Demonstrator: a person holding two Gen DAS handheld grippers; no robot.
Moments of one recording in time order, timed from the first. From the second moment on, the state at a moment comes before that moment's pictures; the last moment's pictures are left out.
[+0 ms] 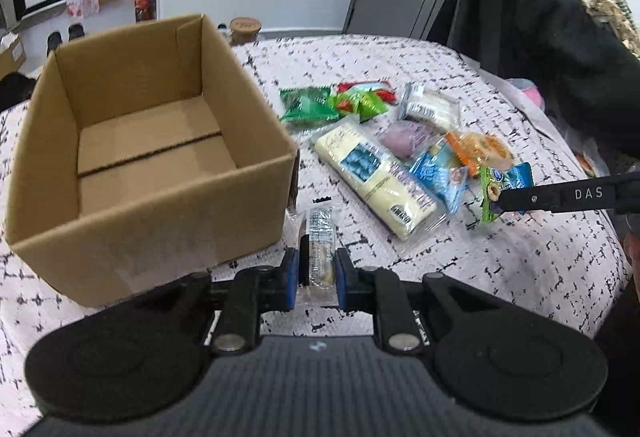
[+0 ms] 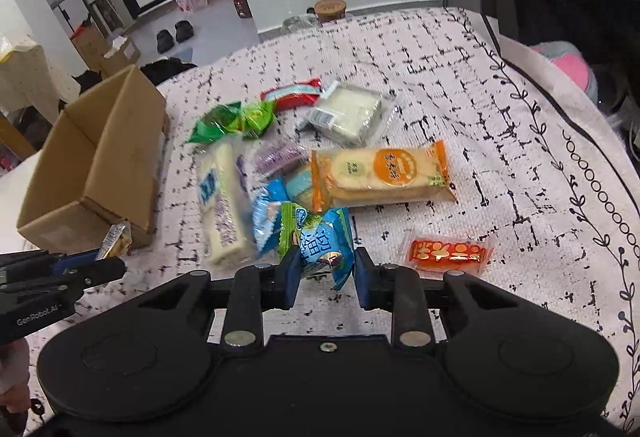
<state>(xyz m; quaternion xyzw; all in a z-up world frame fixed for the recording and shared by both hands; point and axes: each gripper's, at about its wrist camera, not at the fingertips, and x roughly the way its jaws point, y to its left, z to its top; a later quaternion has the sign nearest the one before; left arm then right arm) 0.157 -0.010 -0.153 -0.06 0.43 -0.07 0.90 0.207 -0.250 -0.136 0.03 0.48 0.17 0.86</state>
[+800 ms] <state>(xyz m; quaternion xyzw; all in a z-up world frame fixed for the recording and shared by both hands) 0.150 0.018 -0.080 -0.07 0.36 -0.05 0.93 0.197 -0.184 -0.083 0.04 0.40 0.22 0.89</state>
